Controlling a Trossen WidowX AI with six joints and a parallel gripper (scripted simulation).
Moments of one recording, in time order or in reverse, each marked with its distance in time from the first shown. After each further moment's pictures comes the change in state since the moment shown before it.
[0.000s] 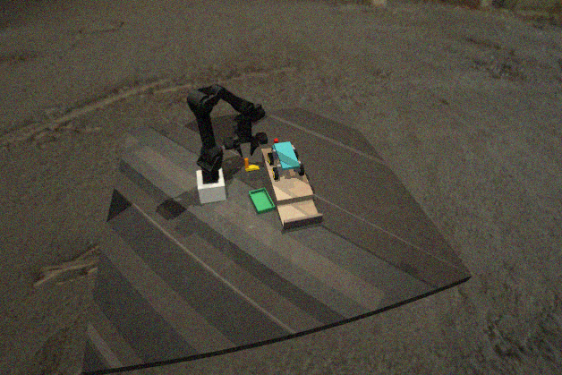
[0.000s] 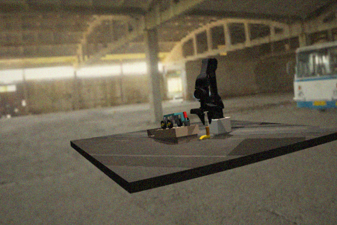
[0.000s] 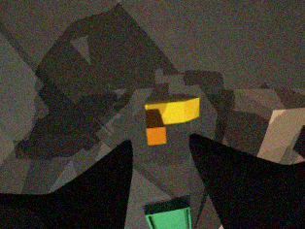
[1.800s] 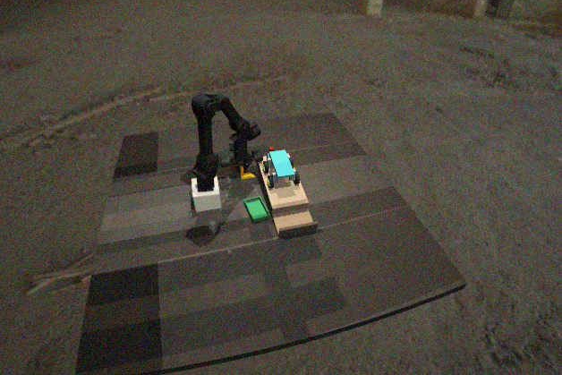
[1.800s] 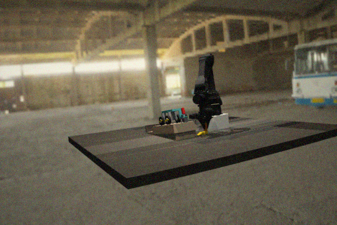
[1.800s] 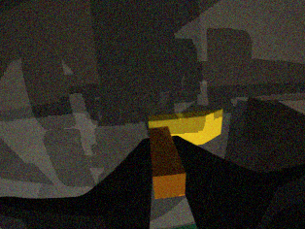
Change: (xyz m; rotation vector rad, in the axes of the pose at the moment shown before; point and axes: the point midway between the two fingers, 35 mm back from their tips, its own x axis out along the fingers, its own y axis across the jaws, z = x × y) arm 0.050 0.001 -0.001 -0.001 0.004 0.005
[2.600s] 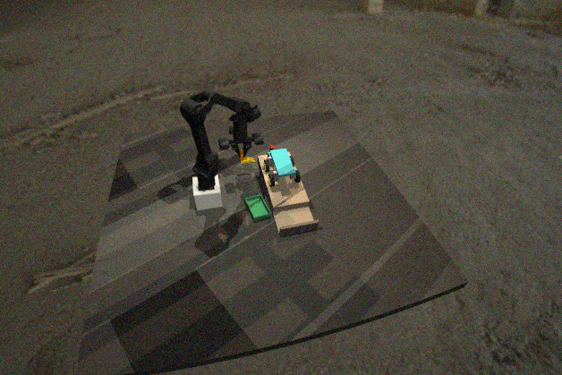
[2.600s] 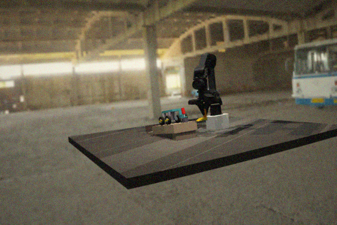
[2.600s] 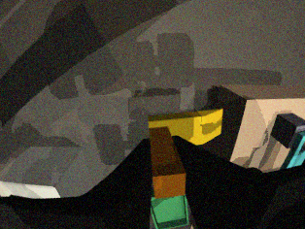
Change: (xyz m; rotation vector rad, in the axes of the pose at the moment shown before) arm -0.083 0.001 0.002 -0.007 0.003 0.005
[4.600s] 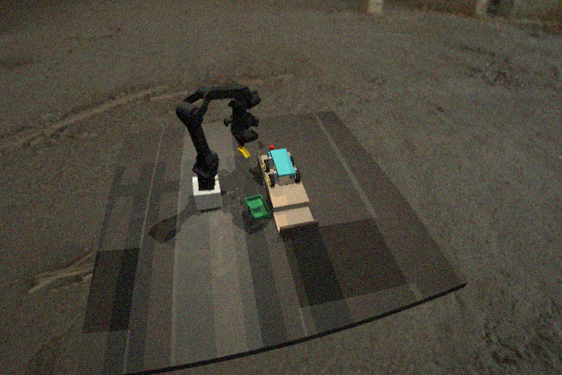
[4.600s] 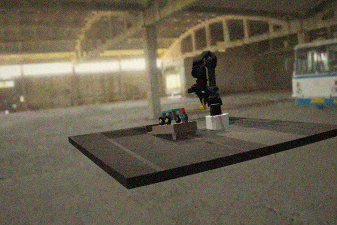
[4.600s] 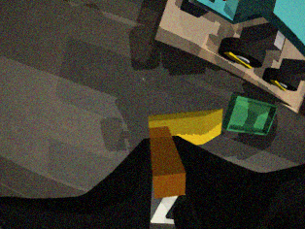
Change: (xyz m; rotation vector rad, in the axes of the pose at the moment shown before) arm -0.064 0.000 -0.001 1.221 -0.005 -0.004
